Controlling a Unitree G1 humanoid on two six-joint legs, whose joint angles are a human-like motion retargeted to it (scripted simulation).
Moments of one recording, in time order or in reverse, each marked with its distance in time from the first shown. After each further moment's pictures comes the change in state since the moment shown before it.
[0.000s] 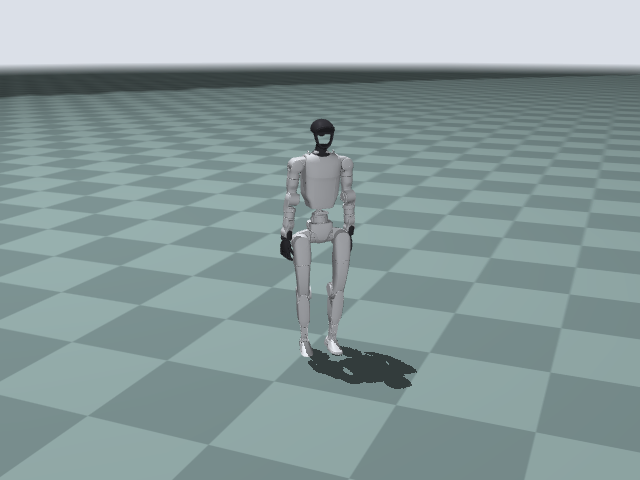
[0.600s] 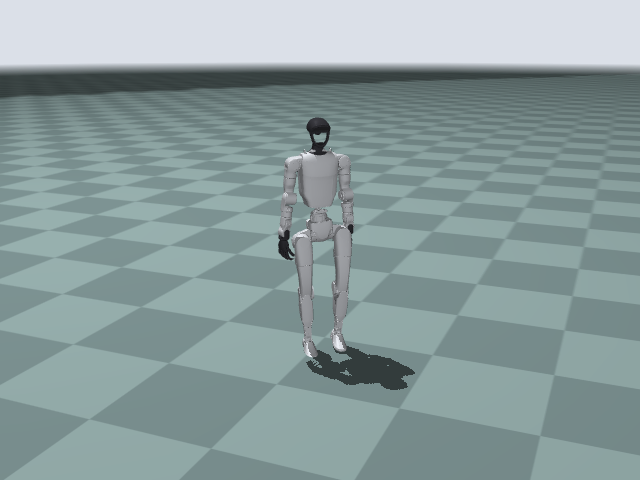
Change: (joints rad) left arm -0.014 -0.023 -0.061 -0.030 0.012 -0.030 0.029; right arm -0.009 -0.022 -0.011 0.001 -0.009 0.001 0.014; waist -0.080 -0.037 0.008; left_leg -0.072 -0.055 -0.134 0.259 -0.014 -0.021; right_leg 0.014 -0.036 0.022 0.001 0.065 -0.016
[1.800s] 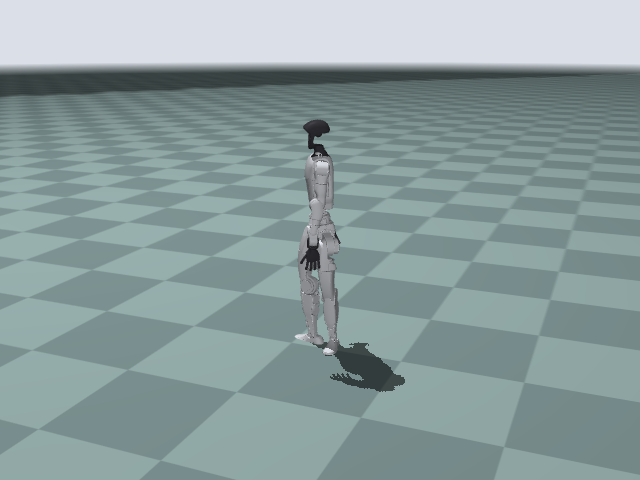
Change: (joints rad) left arm -0.123 0.094 -0.049 -0.083 0.080 0.066 -0.015; right arm 0.009 -0.019 -0.174 0.171 0.247 0.046 -0.078; waist -0.163 0.128 -0.043; left_leg 0.203 0.214 1.150 -0.290 -0.222 0.051; right_leg -0.154 -0.110 -0.769 0.158 -0.087 -0.188
